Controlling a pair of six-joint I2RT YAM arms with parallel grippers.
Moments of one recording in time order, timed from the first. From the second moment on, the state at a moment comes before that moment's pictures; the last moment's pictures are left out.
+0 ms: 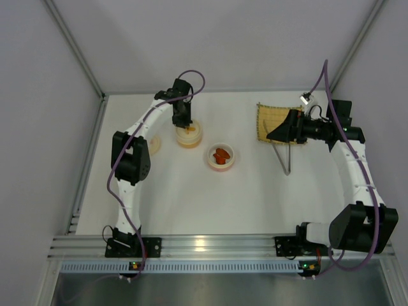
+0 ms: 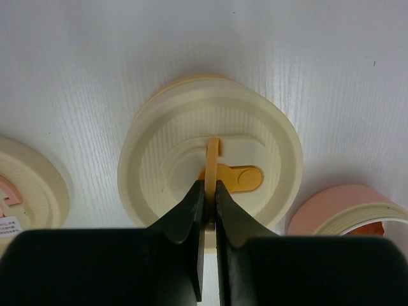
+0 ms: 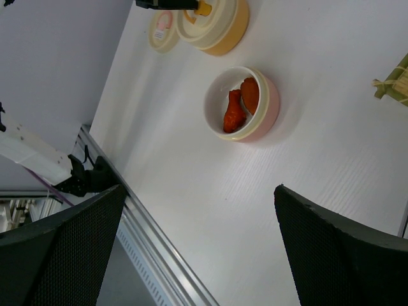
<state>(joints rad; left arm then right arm) -0.36 2.18 1.98 -0.85 -0.04 -0.33 -0.12 1.29 1.19 -0.68 -0.97 0.11</state>
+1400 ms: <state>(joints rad) -0.41 2.12 1.82 -0.70 -0.16 -0.29 -0.12 1.29 1.19 -0.68 -0.97 0.11</state>
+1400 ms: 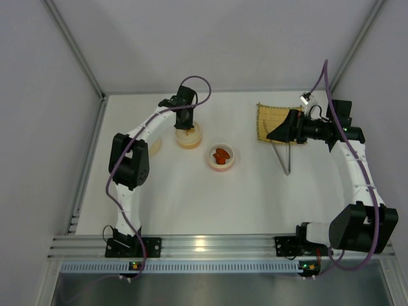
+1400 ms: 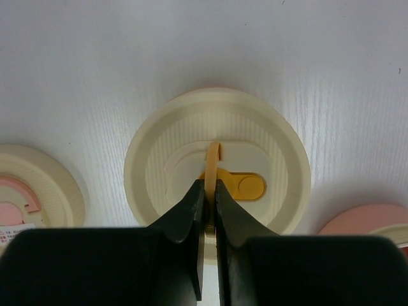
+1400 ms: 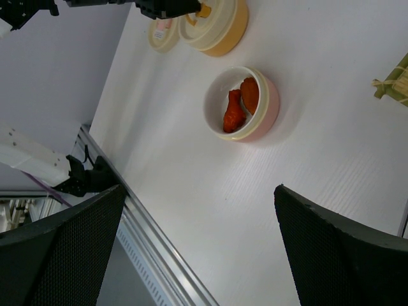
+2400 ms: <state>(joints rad) -0.49 1.71 1.31 -0.75 0.06 0.14 -0.12 1.29 1.19 -0.68 -0.99 0.11</state>
